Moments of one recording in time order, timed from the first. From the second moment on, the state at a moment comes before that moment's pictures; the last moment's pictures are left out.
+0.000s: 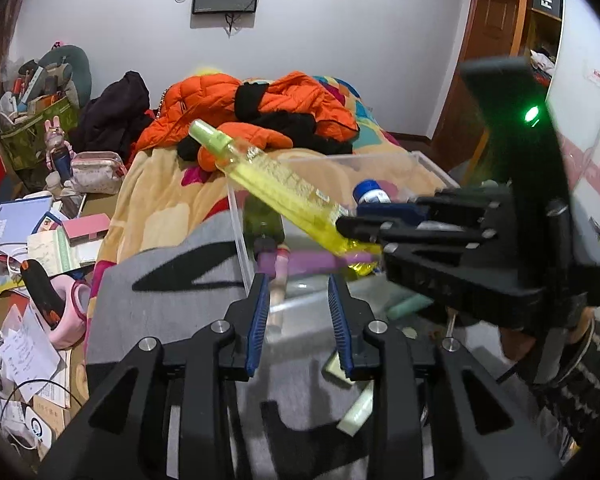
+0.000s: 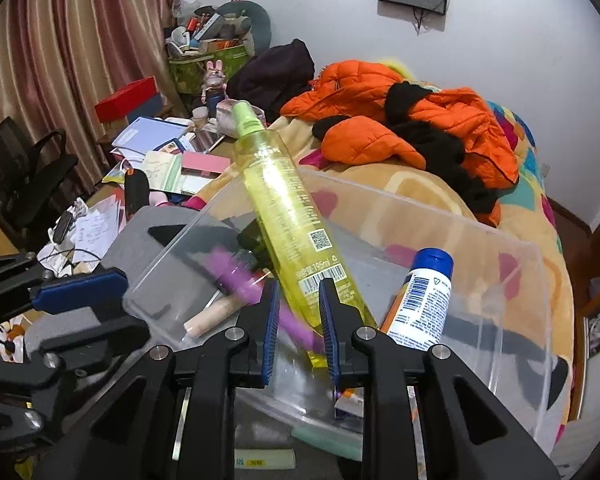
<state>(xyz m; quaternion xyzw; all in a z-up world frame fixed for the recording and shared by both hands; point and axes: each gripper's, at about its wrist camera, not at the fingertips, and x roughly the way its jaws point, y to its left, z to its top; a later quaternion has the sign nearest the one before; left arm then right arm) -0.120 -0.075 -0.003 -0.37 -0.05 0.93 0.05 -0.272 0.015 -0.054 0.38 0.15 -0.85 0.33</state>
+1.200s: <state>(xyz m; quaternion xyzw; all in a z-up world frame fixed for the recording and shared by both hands) -0.121 -0.033 -0.075 -0.45 -0.03 0.89 0.08 -0.233 0.131 -0.113 0.45 0.08 -0.86 0.23</state>
